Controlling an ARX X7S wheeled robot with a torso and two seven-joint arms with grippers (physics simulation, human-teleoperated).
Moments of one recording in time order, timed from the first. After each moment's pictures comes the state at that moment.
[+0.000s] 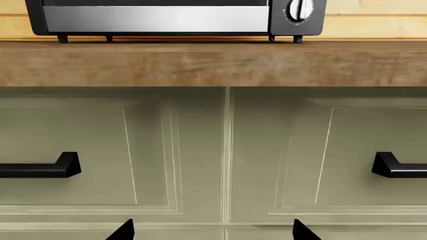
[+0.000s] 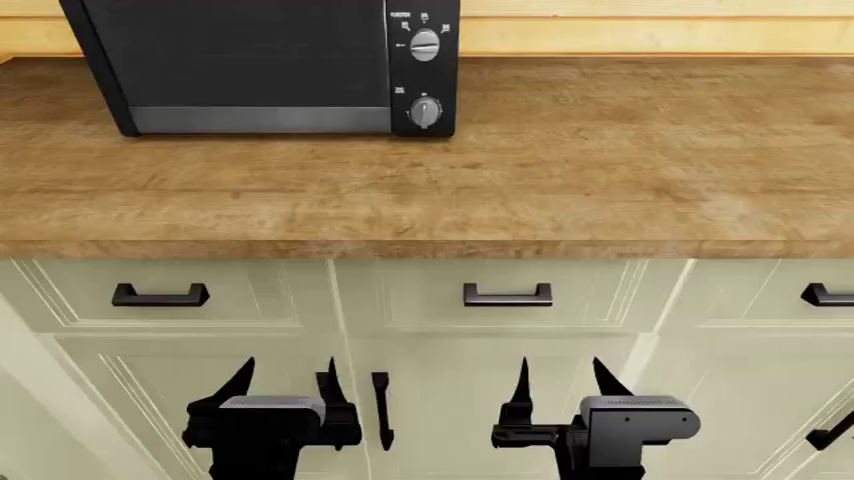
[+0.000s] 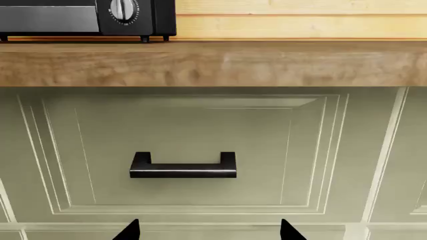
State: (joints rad) left arm 0.00 0.00 0.00 0.00 0.00 0.00 0.00; right arm 0.00 0.00 0.00 0.00 0.00 0.00 0.00
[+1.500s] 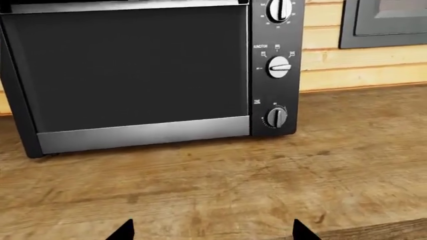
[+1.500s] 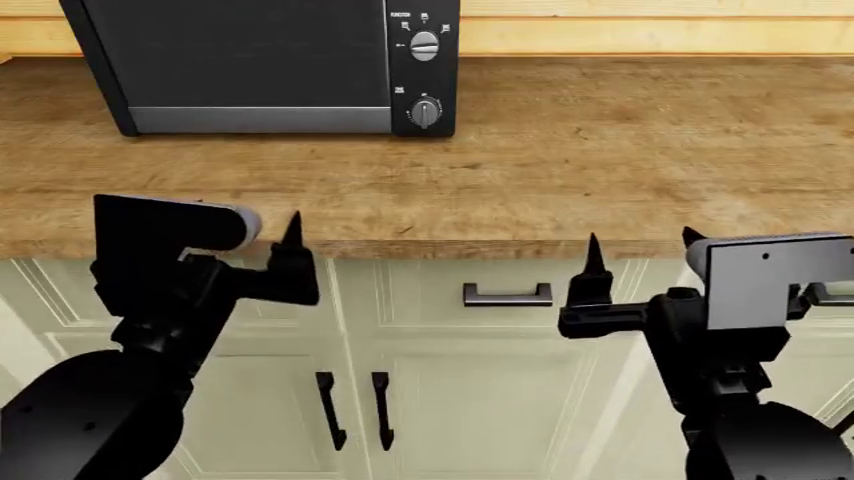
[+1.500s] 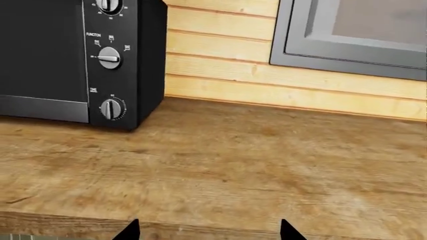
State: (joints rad) left arm -0.53 -0.27 -0.06 0.72 -0.45 -1.20 -0.12; right arm 0.40 0.17 0.08 -0.85 0.08 1.19 -0.05
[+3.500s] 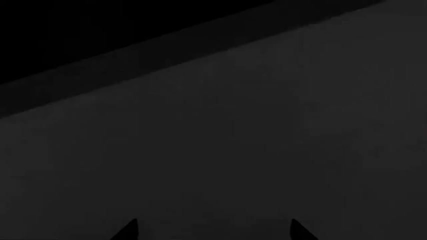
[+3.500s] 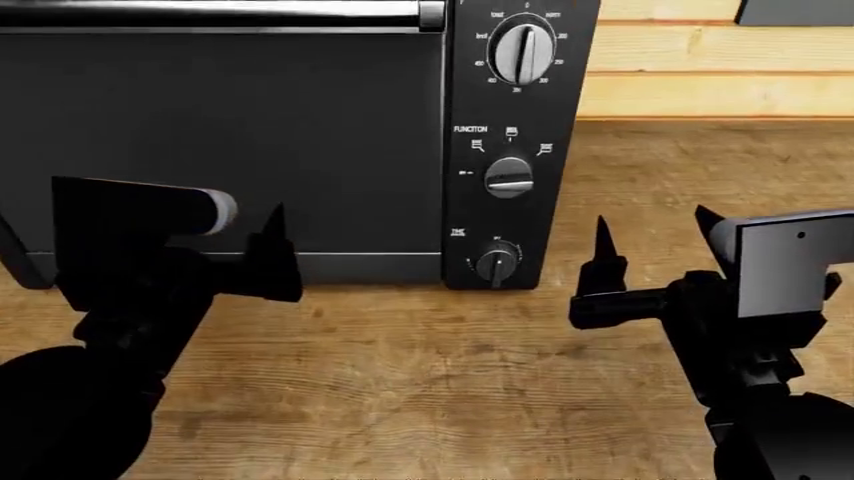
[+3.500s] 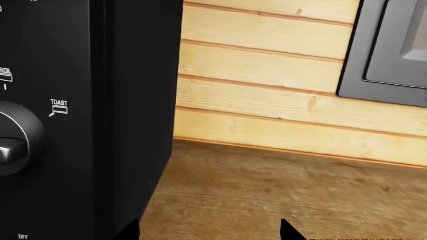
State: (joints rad) left arm -0.63 -0.26 -0.18 0.83 -0.58 -1.46 -0.18; right arm 0.49 0.21 0.11 -0.94 0.15 1.35 -0.07
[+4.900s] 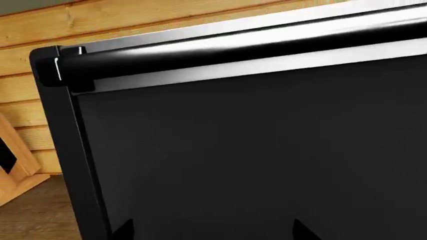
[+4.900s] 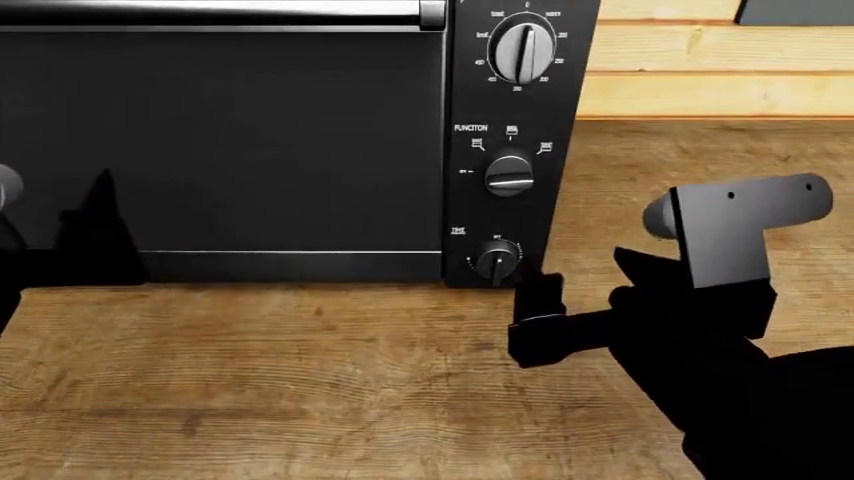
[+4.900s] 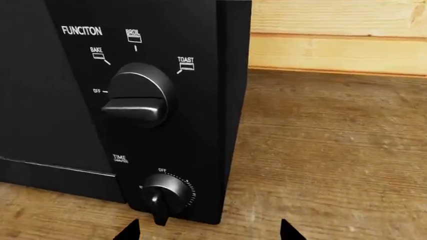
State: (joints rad) left arm -0.66 -0.62 -0.55 0.85 -1.25 -1.52 -0.59; right arm 0.82 0.54 -0.09 -0.61 2.06 1.24 1.44
